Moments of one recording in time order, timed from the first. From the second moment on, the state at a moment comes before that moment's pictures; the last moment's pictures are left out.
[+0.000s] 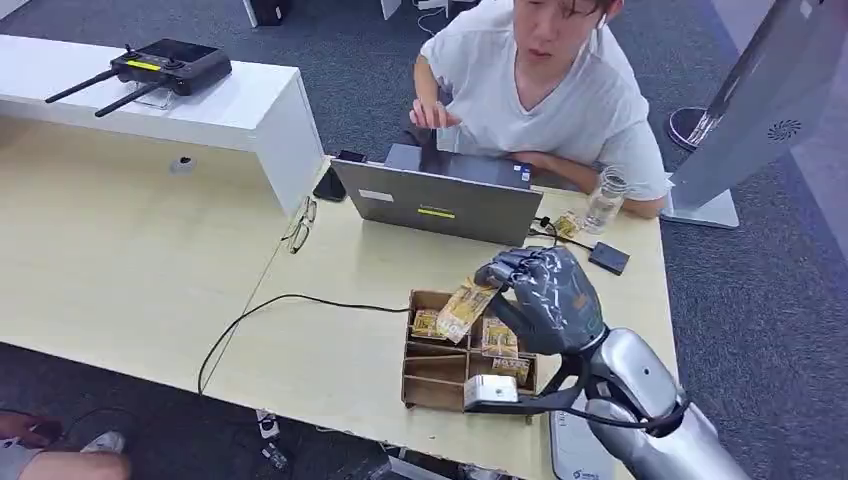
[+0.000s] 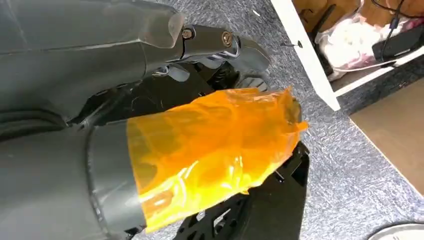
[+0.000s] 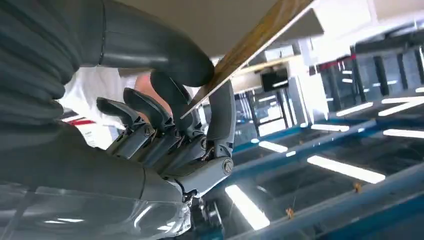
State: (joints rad) left arm -0.13 -0.21 0.40 -0.21 -0.94 -0.38 -0.25; right arm -0.52 -0.22 0.78 -1.38 0.79 -0.35 -0.31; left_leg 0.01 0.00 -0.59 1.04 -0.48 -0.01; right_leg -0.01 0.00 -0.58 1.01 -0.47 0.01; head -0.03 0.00
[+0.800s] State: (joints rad) left arm -0.13 -0.21 0.42 -0.21 -0.87 -0.37 -0.24; right arm -0.58 -0.17 0.72 -1.39 0.84 -0.36 -0.22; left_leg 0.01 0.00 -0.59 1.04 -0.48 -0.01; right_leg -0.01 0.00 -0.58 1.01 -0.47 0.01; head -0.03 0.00
